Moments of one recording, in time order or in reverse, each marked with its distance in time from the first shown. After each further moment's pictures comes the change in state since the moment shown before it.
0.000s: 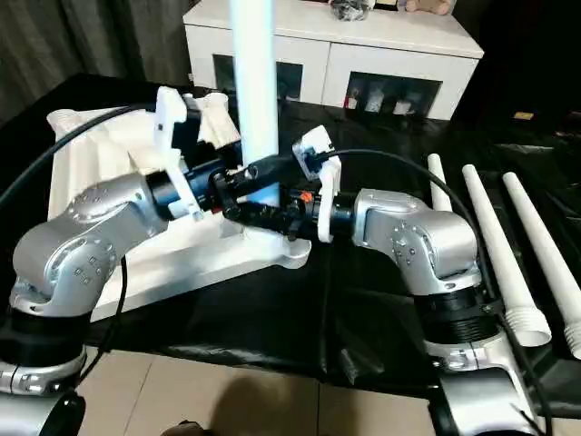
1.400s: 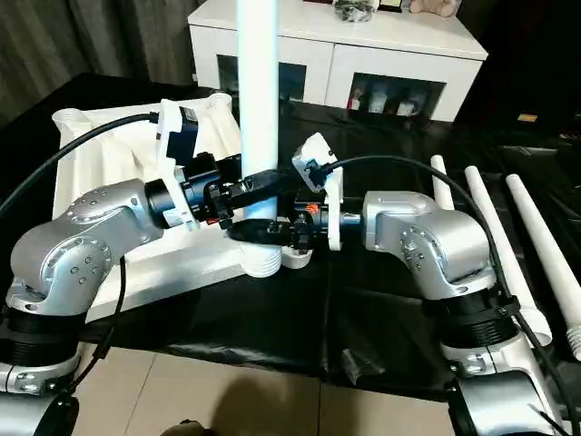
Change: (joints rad) left arm -0.001 0.021 -0.002 0.038 -0.027 0.020 -0.071; right arm 0.010 -0.065 0.036 -0.039 0.018 0.003 0.091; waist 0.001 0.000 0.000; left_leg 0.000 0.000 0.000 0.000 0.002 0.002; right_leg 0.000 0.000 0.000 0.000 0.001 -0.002
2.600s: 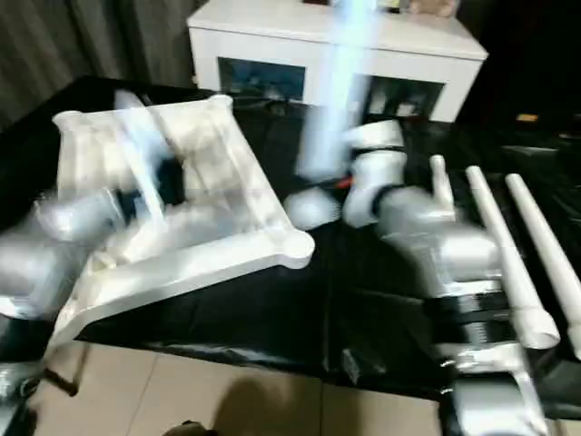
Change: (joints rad) left arm 0.103 0.134 -0.188 0.241 0.365 -0.220 0.063; right arm 0.043 0.045 -0.183 0.227 -0.263 -0.305 -0.460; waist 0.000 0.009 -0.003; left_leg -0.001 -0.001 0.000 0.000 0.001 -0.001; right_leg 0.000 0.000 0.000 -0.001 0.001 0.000
